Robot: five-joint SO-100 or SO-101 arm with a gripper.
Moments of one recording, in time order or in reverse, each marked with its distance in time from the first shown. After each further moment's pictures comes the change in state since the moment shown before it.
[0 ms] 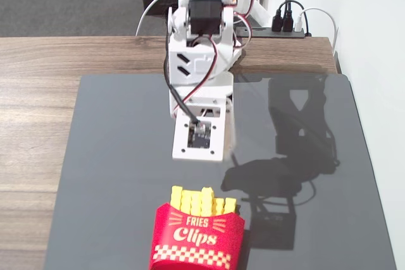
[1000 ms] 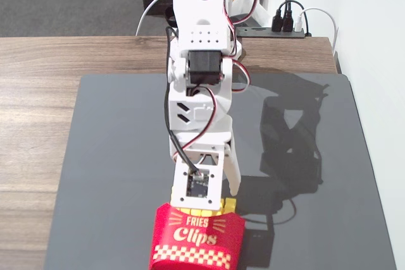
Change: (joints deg) arm -0.1 -17.0 -6.8 -8.1 1.0
